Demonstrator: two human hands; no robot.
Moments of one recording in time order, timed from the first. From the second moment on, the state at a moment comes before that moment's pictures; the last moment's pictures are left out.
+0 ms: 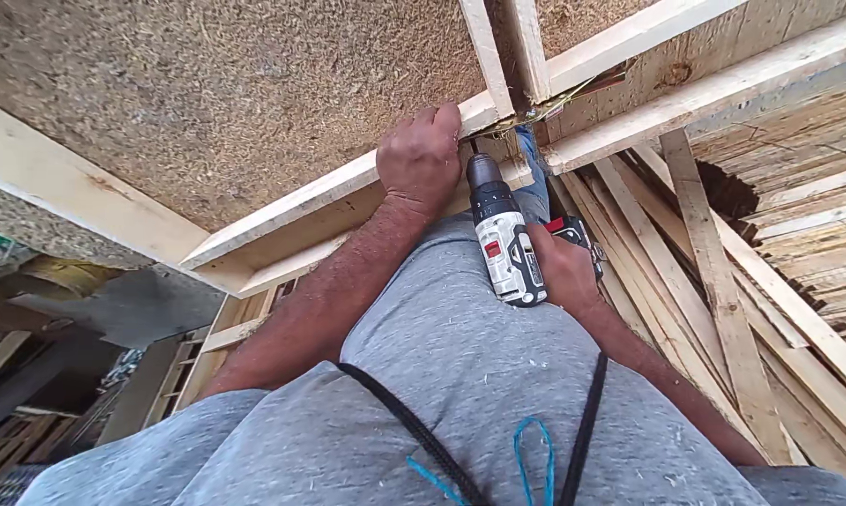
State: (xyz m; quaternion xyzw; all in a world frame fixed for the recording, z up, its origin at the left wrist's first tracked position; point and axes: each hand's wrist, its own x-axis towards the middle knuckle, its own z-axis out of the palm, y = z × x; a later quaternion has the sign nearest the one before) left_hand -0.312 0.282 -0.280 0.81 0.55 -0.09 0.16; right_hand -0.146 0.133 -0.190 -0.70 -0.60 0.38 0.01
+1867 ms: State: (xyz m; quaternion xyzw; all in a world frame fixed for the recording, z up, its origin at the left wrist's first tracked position) left_hand 0.422 0.695 -0.241 0.82 0.53 -0.11 0.20; right_hand 0.386 0.097 -0.156 -0.76 -0.30 0.39 0.43
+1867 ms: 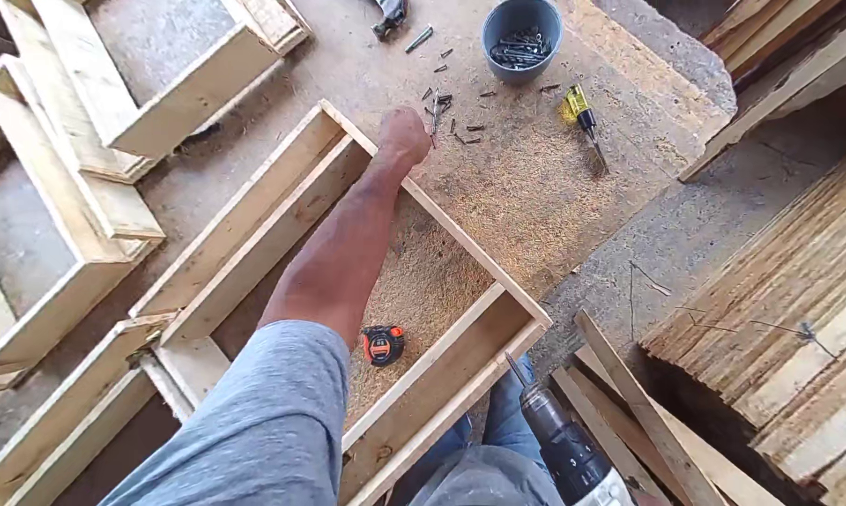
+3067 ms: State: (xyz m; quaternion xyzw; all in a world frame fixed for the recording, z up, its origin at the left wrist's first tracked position) left_hand -0.284 0.220 -0.204 0.07 0.53 0.19 0.82; right_hand -0.038 0.050 -0.169 -0.59 -0.71 0.33 0.20
